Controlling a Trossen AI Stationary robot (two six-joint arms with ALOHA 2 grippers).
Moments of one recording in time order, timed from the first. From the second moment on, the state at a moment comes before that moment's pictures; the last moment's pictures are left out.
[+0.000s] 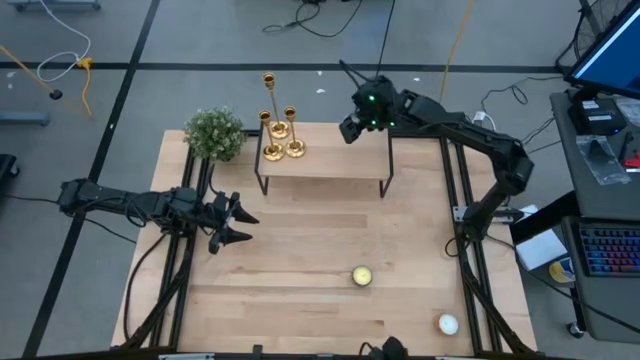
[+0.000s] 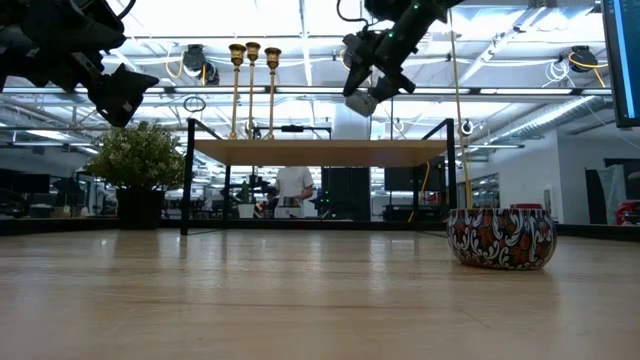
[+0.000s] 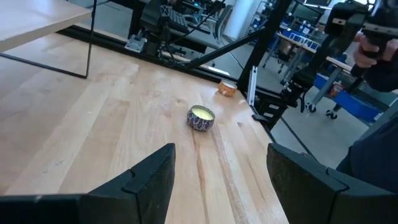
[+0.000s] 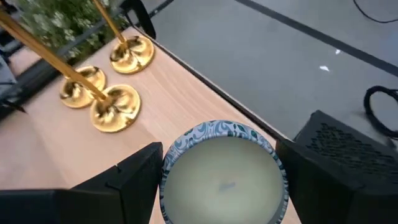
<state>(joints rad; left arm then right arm) -0.10 0.40 0.16 0.11 0.14 -0.36 -0.54 1.65 1.61 -0.67 0.05 0.30</state>
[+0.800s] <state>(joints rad) -0.10 0.40 0.16 0.11 0.14 -0.37 -0.53 1.89 1.78 -0.83 0.06 0.16</state>
